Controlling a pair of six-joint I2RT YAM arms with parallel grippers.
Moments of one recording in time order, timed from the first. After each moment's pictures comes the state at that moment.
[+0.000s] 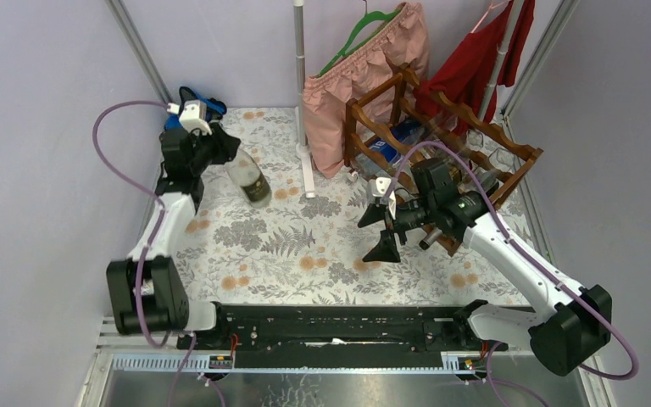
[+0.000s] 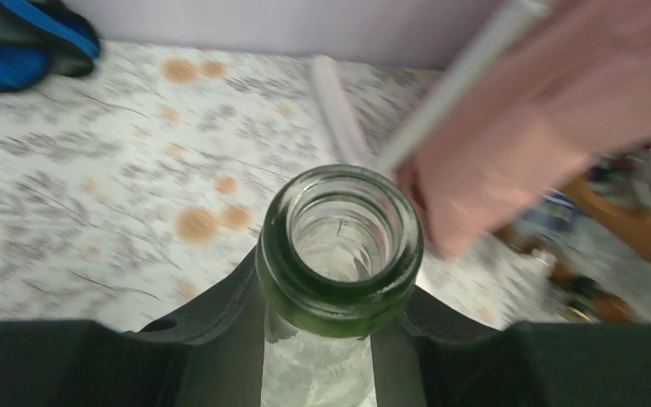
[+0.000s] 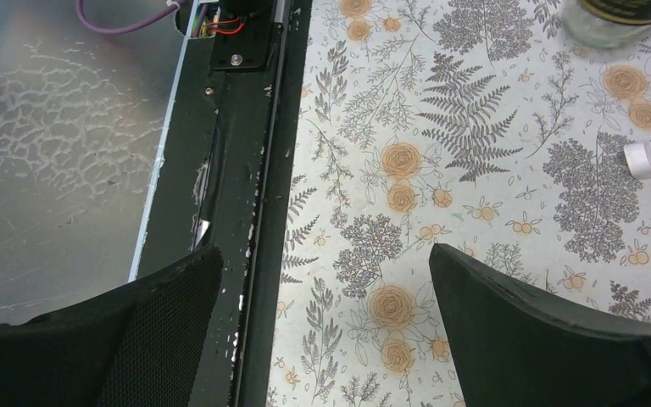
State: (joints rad) left arm 0.12 1.42 1.00 0.20 0.36 -0.20; right arm 0.53 1.17 1.00 -0.65 -1.03 -0.60
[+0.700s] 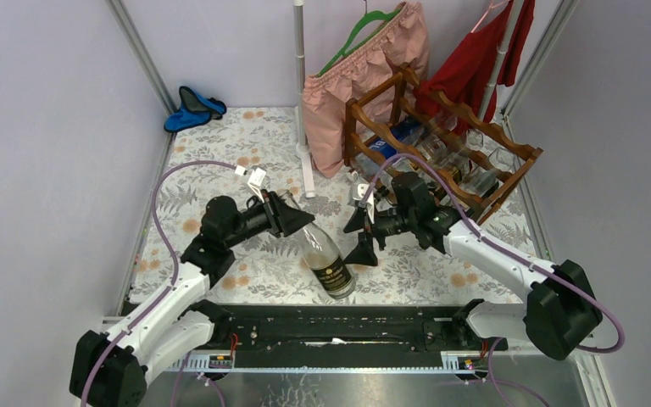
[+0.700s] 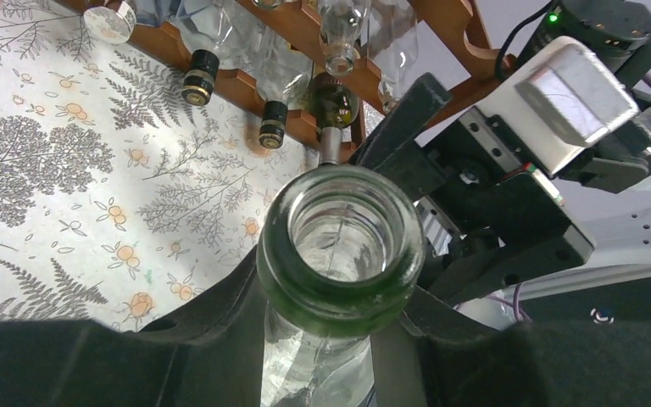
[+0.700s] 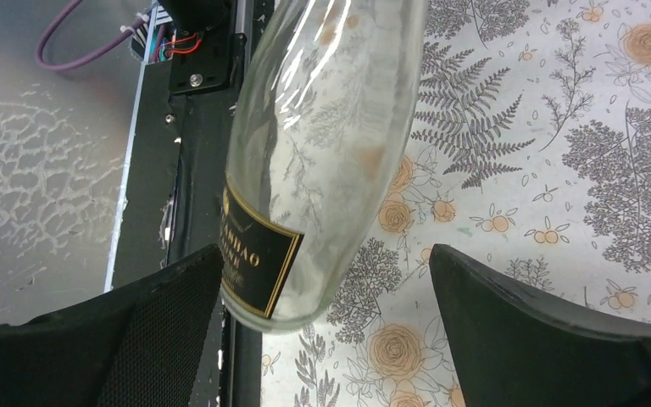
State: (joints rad) left arm -0.41 0.86 0.49 0.25 0.56 -0.72; right arm 0.63 1.24 0.80 -0.19 -0.90 -0.31
